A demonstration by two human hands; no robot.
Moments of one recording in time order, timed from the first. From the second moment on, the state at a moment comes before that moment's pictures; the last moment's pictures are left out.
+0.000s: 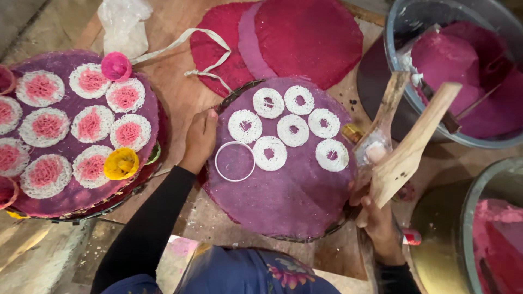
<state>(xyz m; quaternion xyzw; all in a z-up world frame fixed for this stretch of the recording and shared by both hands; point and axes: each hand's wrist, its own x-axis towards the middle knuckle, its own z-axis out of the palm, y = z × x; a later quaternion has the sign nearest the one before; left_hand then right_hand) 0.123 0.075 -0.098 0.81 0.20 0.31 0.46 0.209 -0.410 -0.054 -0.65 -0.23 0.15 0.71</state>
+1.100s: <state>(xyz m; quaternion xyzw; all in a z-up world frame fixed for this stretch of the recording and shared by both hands) 0.115 0.064 0.039 0.13 -0.39 0.07 0.91 0.273 -0.280 0.095 -0.70 -0.16 0.64 0.26</state>
